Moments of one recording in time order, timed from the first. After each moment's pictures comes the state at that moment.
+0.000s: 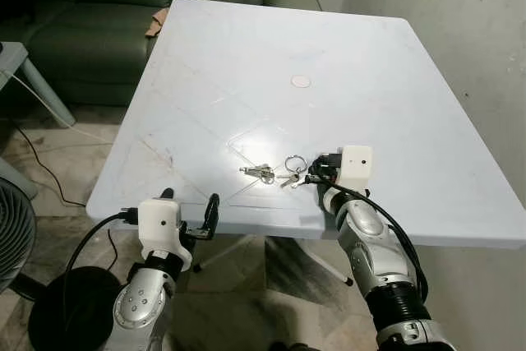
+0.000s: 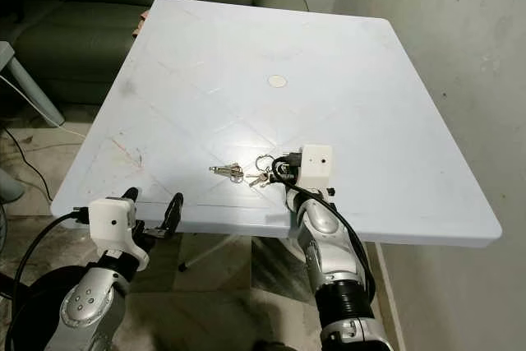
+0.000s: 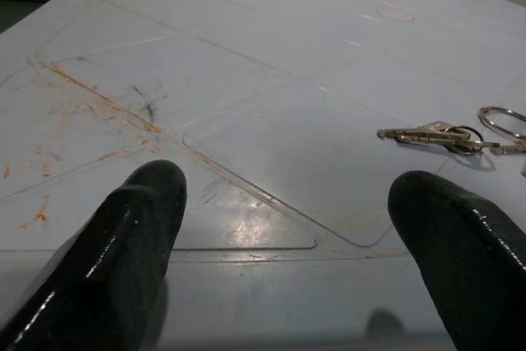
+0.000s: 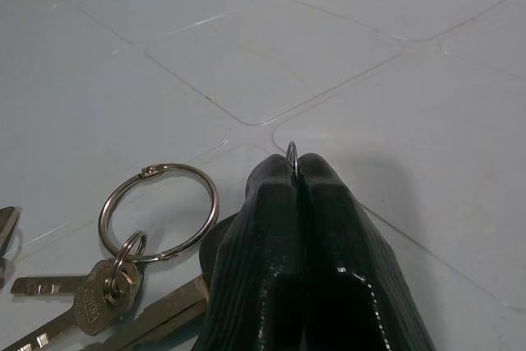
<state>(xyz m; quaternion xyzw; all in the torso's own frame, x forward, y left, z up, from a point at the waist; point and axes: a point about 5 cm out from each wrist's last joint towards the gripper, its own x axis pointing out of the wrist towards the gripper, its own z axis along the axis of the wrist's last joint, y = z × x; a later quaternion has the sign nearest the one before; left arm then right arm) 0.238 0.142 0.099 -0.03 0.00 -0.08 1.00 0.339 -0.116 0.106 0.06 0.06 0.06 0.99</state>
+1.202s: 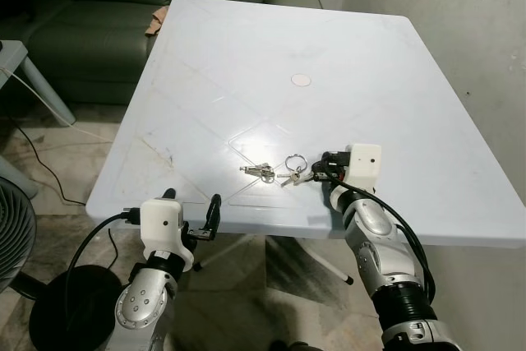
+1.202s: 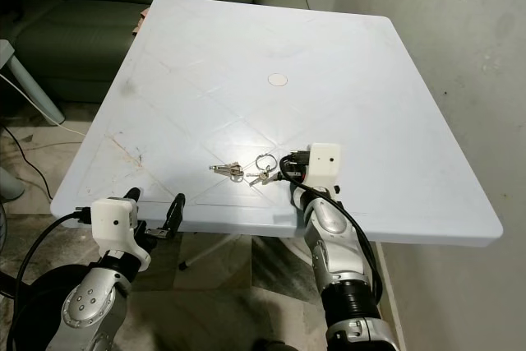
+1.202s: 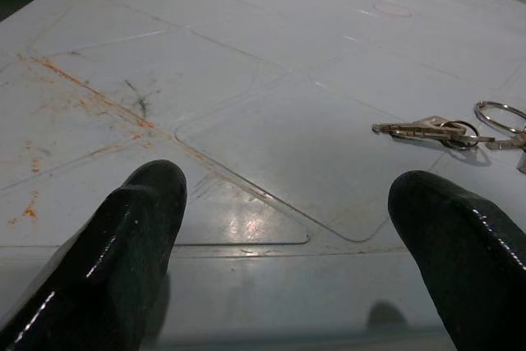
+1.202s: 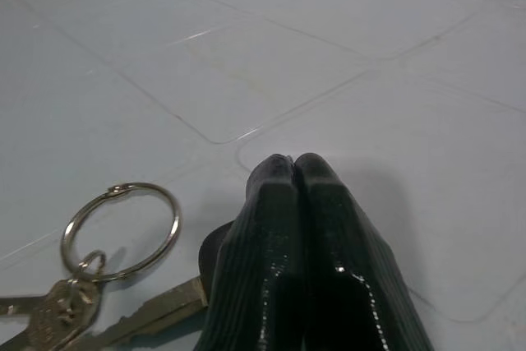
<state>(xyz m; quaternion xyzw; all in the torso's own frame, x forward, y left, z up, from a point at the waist) 0.238 0.138 0.099 -0.03 0.00 -0.08 1.00 0.340 -0.129 0.109 0.07 0.04 0.05 1.00</state>
